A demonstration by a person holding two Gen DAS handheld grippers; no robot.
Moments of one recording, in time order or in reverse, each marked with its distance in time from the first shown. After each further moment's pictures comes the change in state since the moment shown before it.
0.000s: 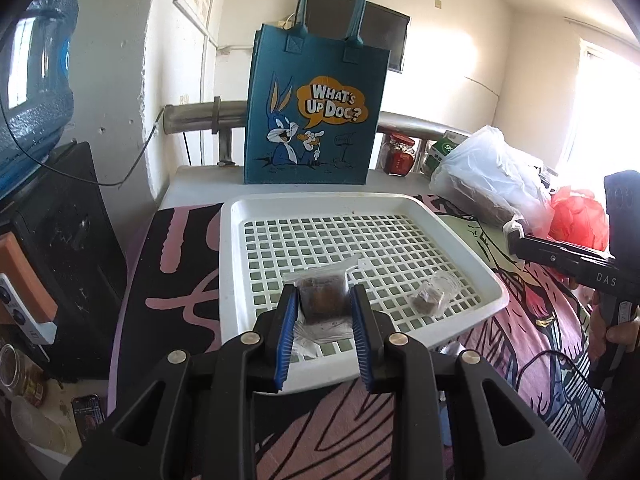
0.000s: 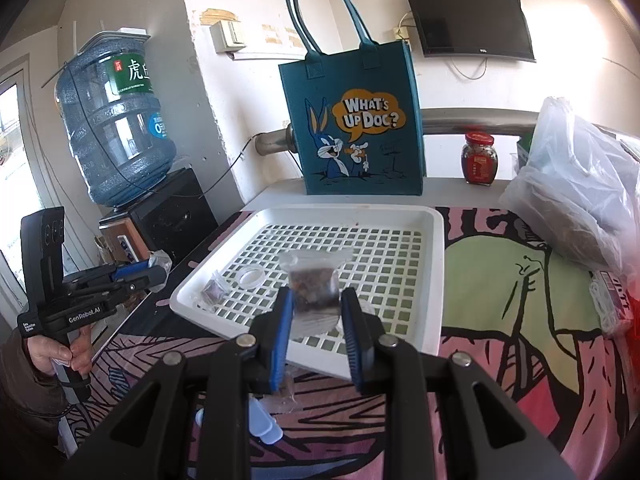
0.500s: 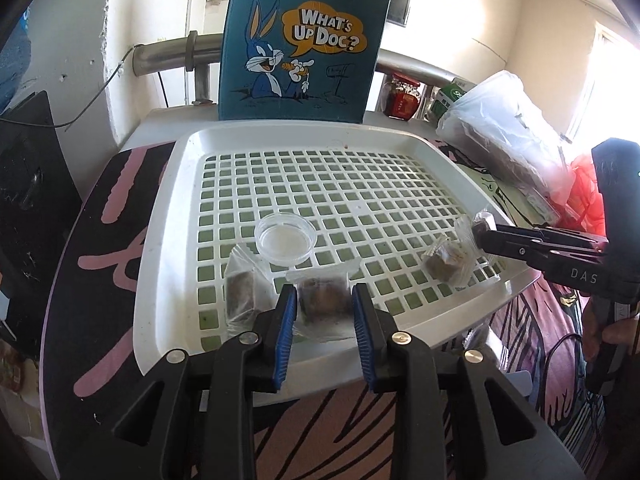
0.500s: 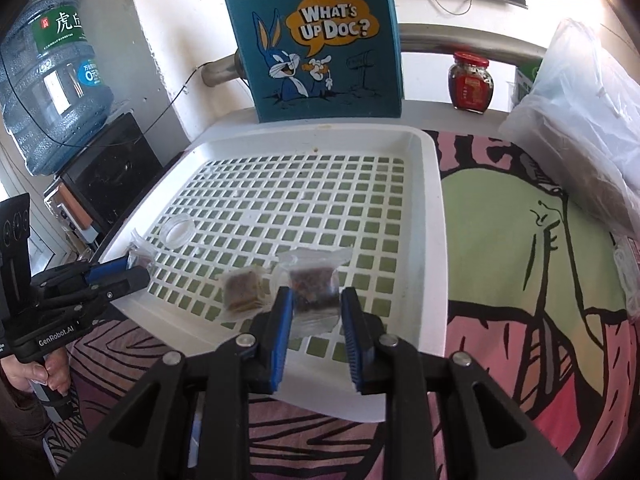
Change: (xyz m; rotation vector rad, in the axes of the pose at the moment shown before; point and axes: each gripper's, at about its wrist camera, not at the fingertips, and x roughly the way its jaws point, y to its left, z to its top) left arm 0.068 -0.021 -0.027 0.000 0.145 -0.010; right arm 0.078 -0.027 -0.020 0.044 0.212 -0.114
